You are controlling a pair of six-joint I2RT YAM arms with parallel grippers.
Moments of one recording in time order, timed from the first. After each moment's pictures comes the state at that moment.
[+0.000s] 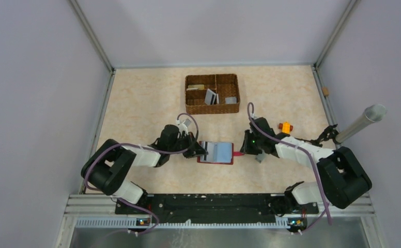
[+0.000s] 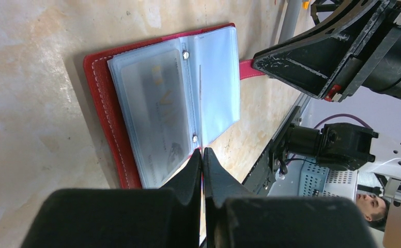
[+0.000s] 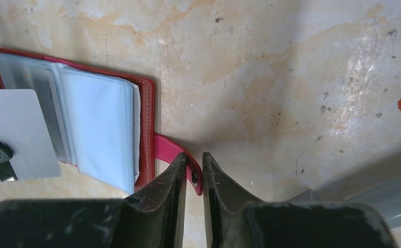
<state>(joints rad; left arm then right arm) -0.56 1.50 0.41 0.53 0.56 -0.92 0.54 1.34 0.60 -0.23 -0.08 0.60</state>
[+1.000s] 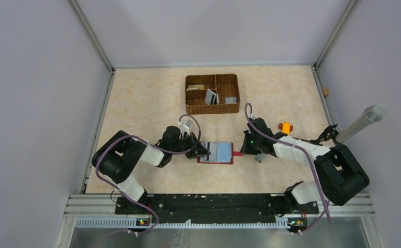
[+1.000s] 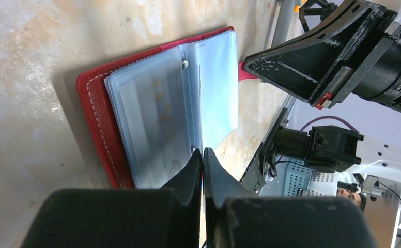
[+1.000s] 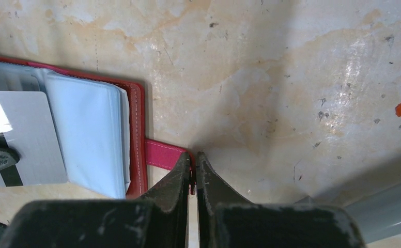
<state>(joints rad) -0.56 1.65 0.40 0.73 0.60 -1.00 0.56 1.37 0.60 -0.21 -0.03 0.61</state>
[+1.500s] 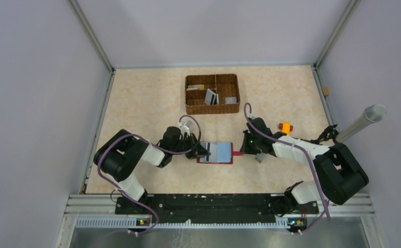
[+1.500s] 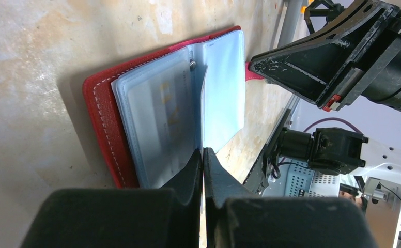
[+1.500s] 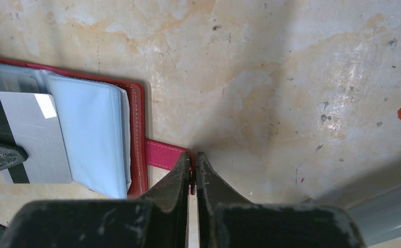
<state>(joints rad) -0.56 1.68 0.40 0.76 0.59 -1.00 0.57 1.38 0.61 -0.22 -0.02 0.61</state>
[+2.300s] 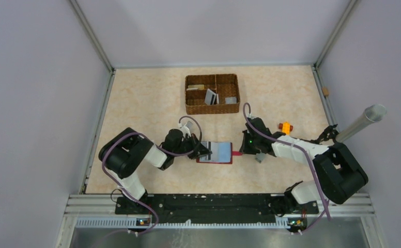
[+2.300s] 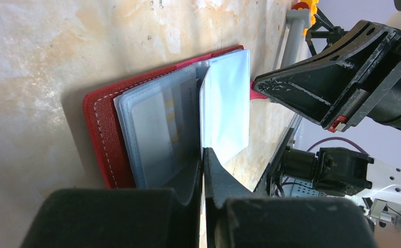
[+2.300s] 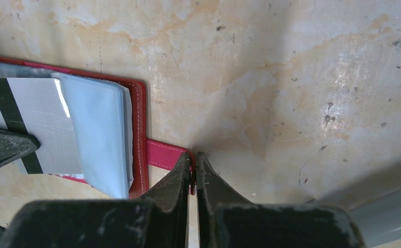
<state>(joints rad) -0.60 1.73 0.39 0.87 0.49 -1.04 0.58 1.39 0.62 -0.22 -0.02 0.61</state>
